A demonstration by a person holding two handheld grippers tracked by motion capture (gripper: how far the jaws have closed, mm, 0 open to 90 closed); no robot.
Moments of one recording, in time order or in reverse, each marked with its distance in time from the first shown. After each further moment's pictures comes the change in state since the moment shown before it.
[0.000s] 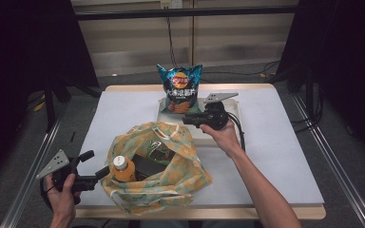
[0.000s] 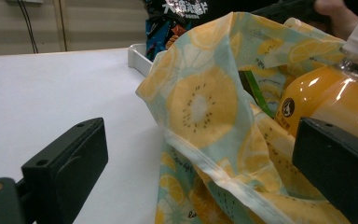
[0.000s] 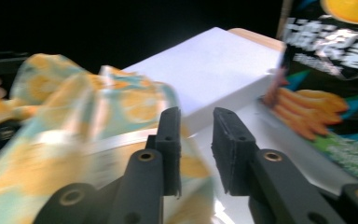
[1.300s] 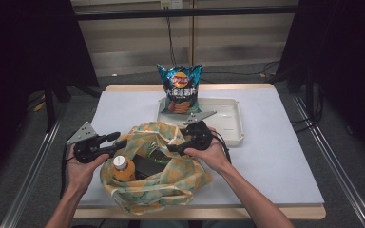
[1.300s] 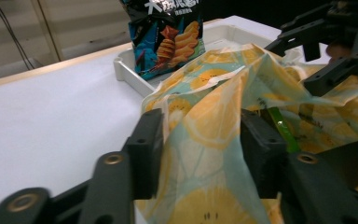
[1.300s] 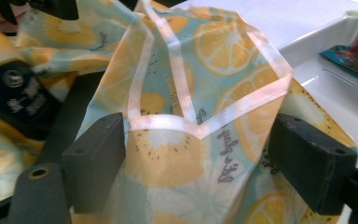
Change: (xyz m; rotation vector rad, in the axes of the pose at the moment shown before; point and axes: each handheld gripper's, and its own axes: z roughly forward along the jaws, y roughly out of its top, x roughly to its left) left arm -0.001 0.057 0.073 0.159 -0.047 0.122; right arm 0.045 -0.030 0.038 0.146 0.014 -0.023
